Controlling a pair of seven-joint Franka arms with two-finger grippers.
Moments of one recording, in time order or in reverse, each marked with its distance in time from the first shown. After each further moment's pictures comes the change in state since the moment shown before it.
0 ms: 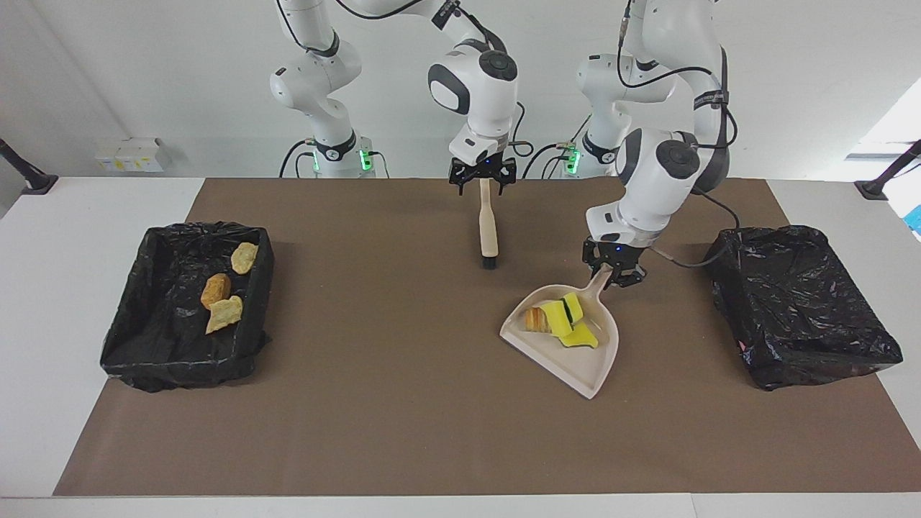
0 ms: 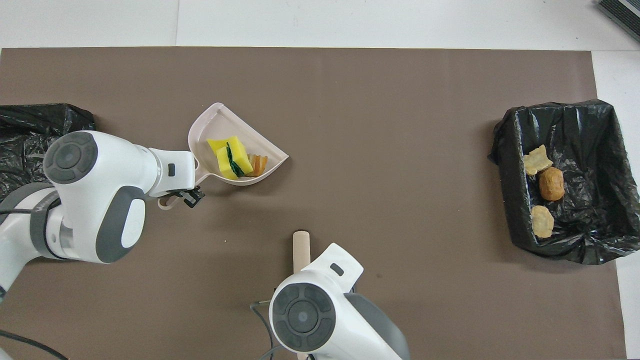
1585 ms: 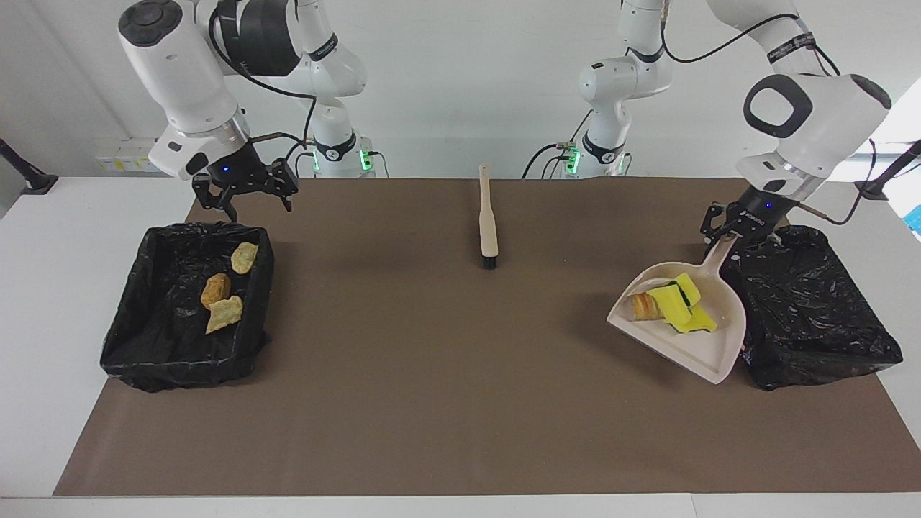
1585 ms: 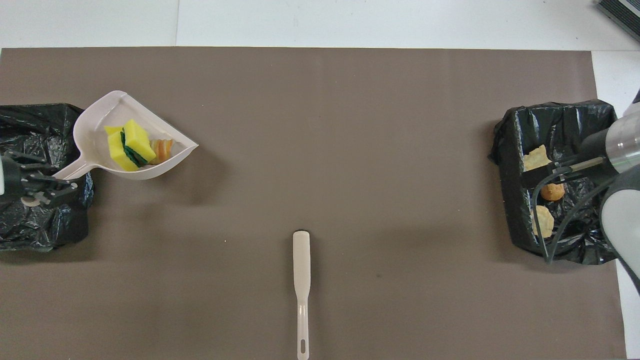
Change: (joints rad) left arm 0.441 -0.164 0.011 0.032 -0.277 -0.190 0.512; right arm -0.788 -0.042 -0.025 0.322 -0.007 -0.303 -0.963
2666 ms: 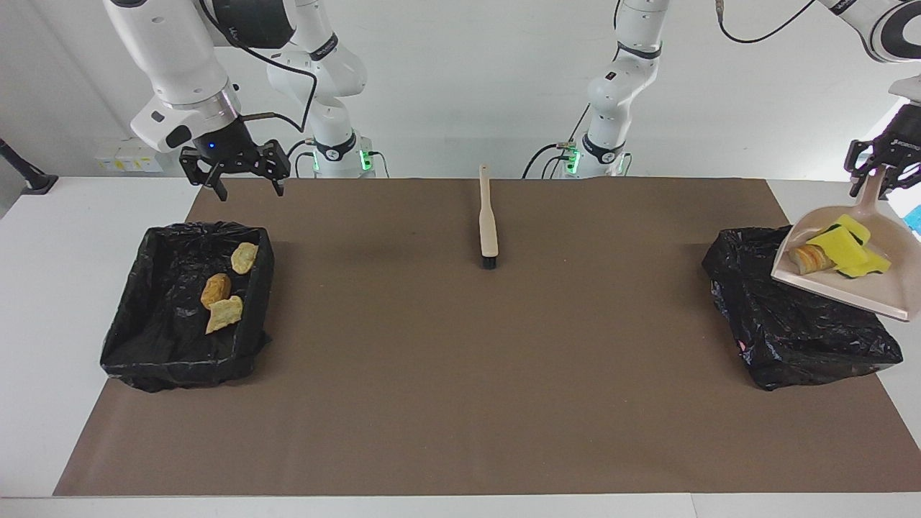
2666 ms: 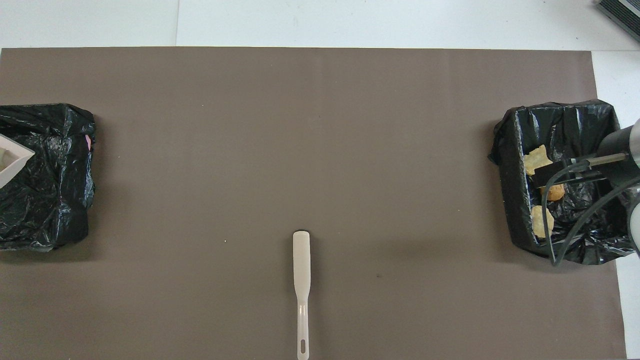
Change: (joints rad) left arm 0.494 0.034 0.022 0.185 -0.026 -0.103 0.384; right arm 0.015 -0.005 0.000 0.078 -0.014 -0.100 0.112
